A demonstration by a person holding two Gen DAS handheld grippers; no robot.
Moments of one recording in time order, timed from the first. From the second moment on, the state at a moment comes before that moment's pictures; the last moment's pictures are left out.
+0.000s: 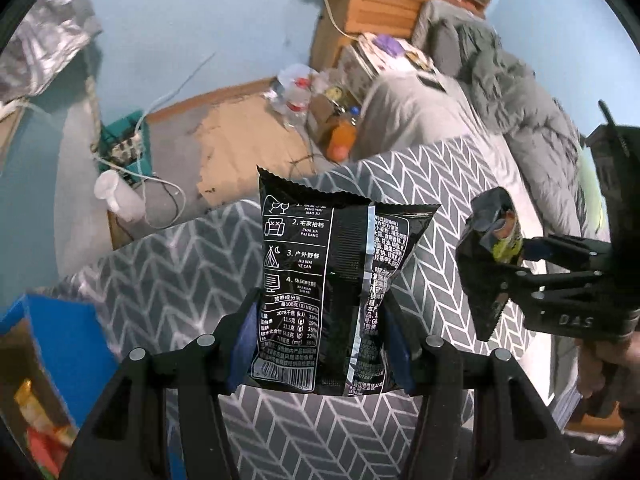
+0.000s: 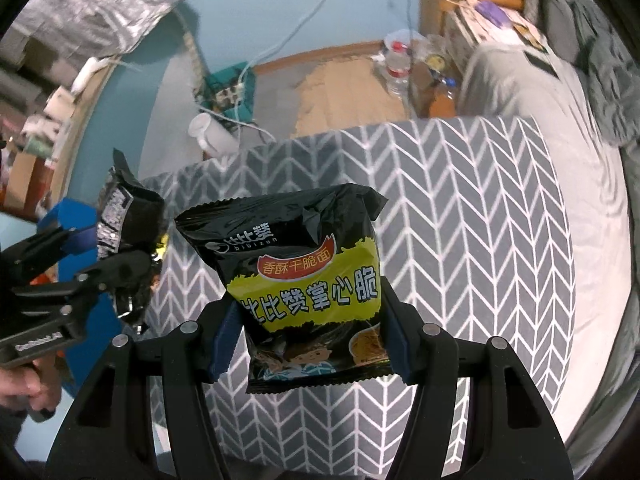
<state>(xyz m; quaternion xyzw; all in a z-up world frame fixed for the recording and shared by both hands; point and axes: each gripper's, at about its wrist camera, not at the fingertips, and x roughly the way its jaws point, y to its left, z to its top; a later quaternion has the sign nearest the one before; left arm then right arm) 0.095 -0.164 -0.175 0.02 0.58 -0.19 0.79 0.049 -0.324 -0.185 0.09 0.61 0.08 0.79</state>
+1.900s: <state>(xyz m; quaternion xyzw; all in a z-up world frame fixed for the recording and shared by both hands) 0.027 0.183 -0.161 -0.15 0.57 0.08 0.81 0.083 0.051 -0.161 -0.11 0.58 0.35 0.72</state>
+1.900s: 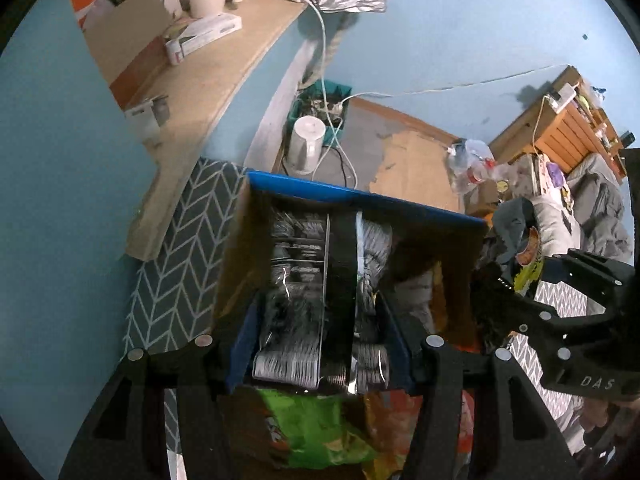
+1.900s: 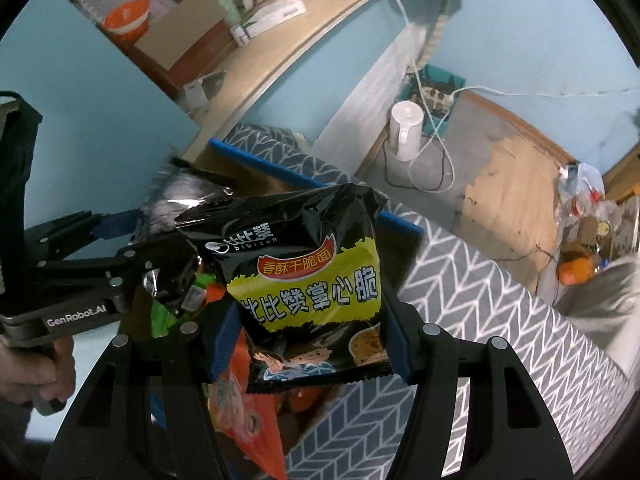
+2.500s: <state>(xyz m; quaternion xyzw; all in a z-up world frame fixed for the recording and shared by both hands) 0.007 0.192 -0.139 -0.17 0.55 0.10 0.82 0.079 0.069 -0.154 -0.15 0.58 0.35 0.72</state>
